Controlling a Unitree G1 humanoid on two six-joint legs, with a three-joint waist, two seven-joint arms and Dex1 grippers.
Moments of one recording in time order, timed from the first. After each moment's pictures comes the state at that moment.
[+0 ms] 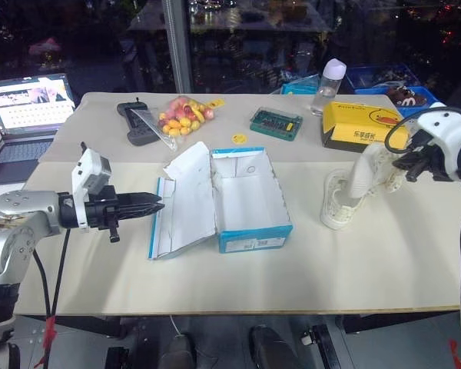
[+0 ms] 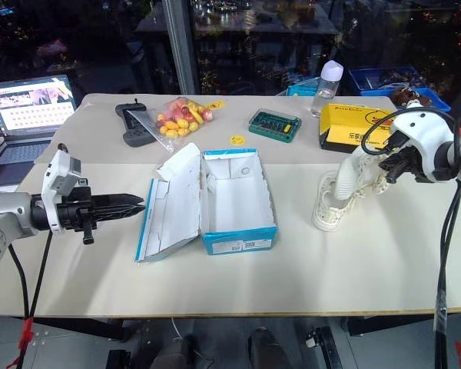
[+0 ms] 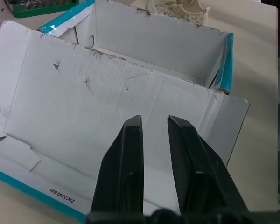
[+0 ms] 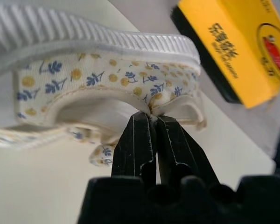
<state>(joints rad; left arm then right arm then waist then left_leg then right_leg) -0.38 0.97 0.20 -0.16 -0.67 0.66 -1.14 -0.92 -1.19 0.20 0.38 0.04 0.62 1.00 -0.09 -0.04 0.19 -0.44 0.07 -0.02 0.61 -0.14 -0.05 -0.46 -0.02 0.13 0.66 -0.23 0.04</state>
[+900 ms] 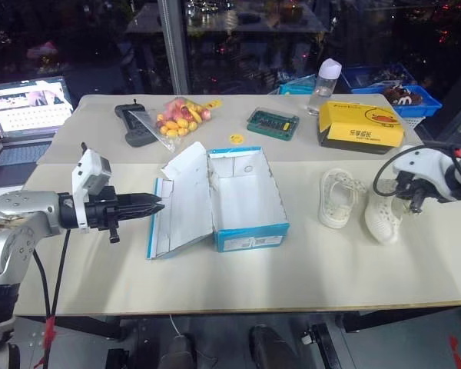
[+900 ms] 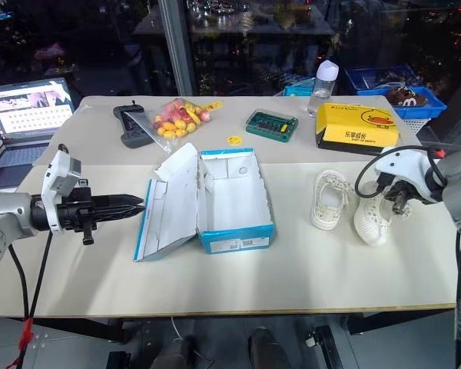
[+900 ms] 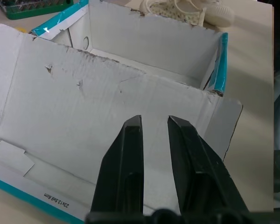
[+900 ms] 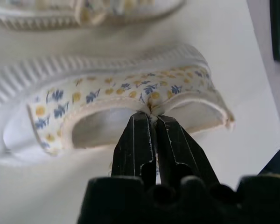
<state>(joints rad) -0.38 0.97 0.20 -0.16 -0.67 0.66 -1.15 -0.87 -1.10 0.30 0.45 -0.26 0.42 1.16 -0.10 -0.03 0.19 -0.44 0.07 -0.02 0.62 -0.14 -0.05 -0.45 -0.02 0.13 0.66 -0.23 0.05</state>
